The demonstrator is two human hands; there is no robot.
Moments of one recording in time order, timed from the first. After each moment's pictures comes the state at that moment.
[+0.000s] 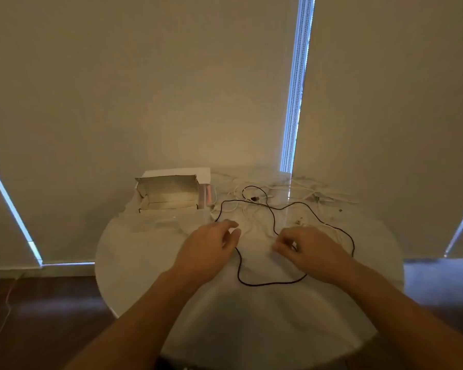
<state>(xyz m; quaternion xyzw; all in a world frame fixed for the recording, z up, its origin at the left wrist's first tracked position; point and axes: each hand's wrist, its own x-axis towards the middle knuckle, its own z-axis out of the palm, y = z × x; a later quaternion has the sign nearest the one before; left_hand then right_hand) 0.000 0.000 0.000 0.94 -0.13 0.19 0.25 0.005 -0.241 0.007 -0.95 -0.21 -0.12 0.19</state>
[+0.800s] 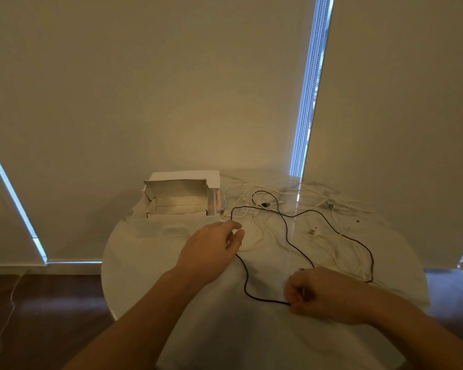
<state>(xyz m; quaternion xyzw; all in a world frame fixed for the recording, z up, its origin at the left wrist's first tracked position) 0.024 0.023 0.006 0.94 -0.13 0.18 0.25 -0.010 -0.235 0.004 -0.94 -0.29 0.13 0.14</state>
